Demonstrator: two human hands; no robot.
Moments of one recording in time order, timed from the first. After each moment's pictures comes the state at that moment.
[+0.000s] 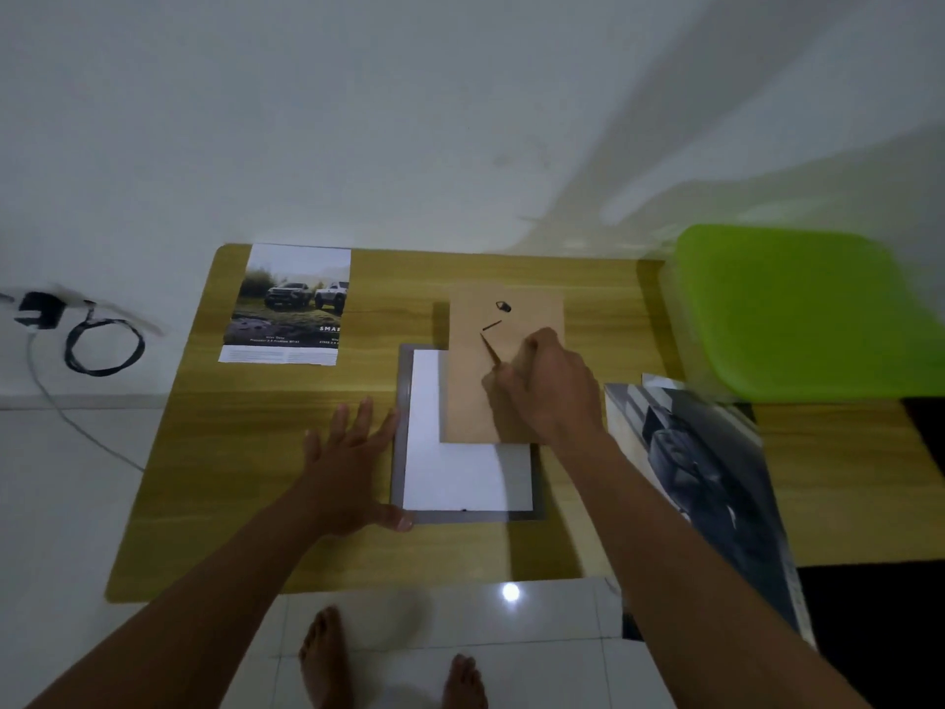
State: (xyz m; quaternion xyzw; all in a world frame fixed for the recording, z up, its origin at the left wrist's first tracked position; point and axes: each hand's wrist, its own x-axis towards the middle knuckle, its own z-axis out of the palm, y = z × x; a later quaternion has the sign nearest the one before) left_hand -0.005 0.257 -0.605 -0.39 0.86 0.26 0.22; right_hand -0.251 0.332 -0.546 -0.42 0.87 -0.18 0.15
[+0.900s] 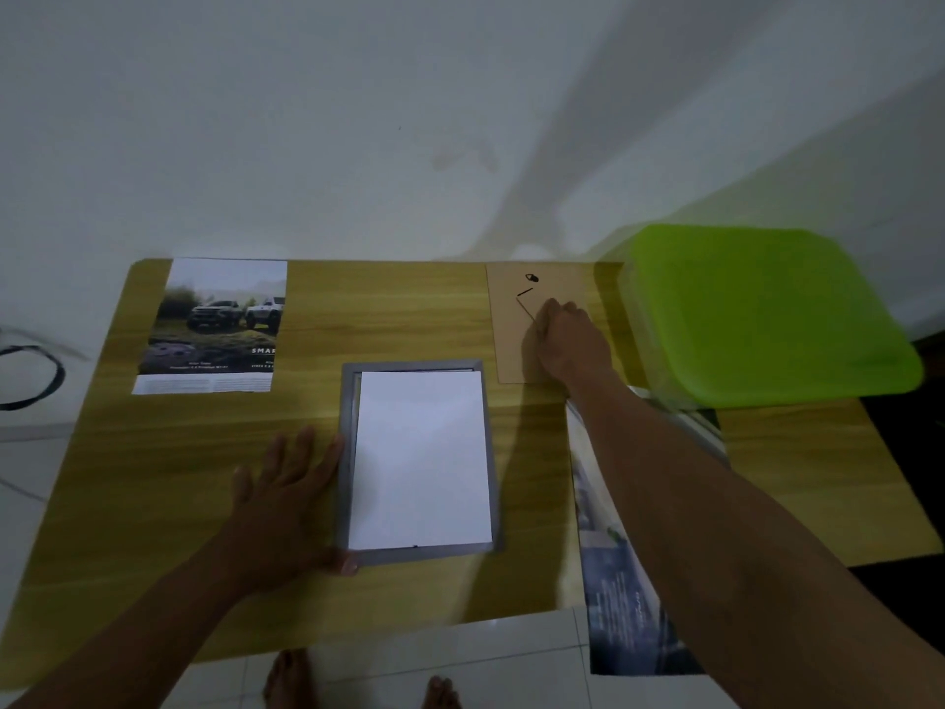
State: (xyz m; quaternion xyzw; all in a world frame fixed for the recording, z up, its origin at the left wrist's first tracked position) left_hand -0.006 0.252 -0.607 -0.38 0.85 0.30 0.21; right_hand -0.389 0.296 -0.601 -0.41 0.91 -0.03 0.12
